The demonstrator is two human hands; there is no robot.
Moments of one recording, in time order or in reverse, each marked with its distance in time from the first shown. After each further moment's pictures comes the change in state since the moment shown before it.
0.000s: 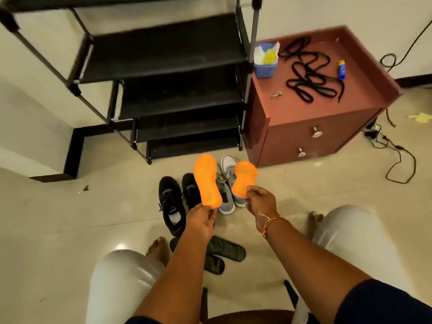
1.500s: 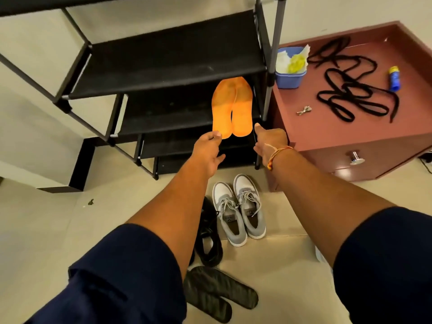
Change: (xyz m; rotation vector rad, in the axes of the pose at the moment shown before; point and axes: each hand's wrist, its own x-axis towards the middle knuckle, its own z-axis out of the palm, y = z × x) left_hand 0.064 0.162 0.187 0.371 -0.215 0.362; right_hand 0.170 -0.183 0.116 -0.115 -0.027 -0.172
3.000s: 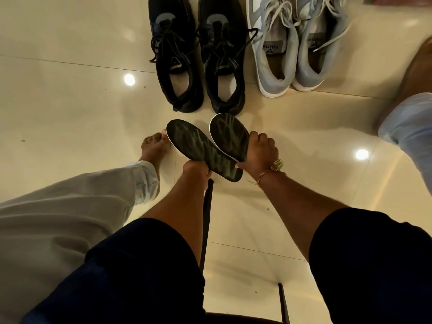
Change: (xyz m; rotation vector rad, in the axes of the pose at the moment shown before) left_hand -0.071 -0.432 -0.236 0.976 0.164 -0.833; right_hand -0.128 0.458 -0.026 -1.582 -0.651 -0.129
